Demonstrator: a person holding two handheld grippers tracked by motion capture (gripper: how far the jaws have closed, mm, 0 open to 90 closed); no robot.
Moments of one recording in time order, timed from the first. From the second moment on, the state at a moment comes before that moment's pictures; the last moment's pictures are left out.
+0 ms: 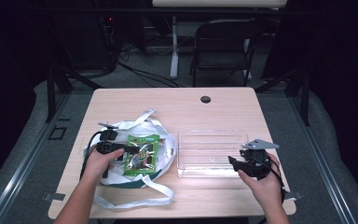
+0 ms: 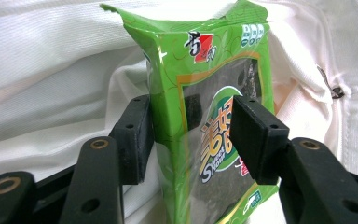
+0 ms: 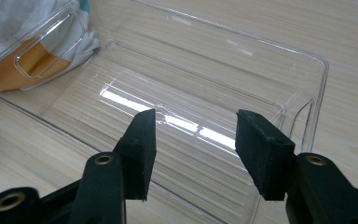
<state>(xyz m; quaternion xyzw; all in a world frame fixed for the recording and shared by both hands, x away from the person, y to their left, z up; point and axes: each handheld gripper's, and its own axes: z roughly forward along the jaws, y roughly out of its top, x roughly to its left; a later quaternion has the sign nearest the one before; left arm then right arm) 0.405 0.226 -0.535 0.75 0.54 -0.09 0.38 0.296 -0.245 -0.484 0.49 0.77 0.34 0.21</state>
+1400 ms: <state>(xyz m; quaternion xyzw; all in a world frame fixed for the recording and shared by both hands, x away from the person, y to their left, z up) 0.395 0.229 -0.504 0.81 0.41 -0.11 0.40 0.297 -0.243 -0.487 0.50 0.77 0.34 0.21</state>
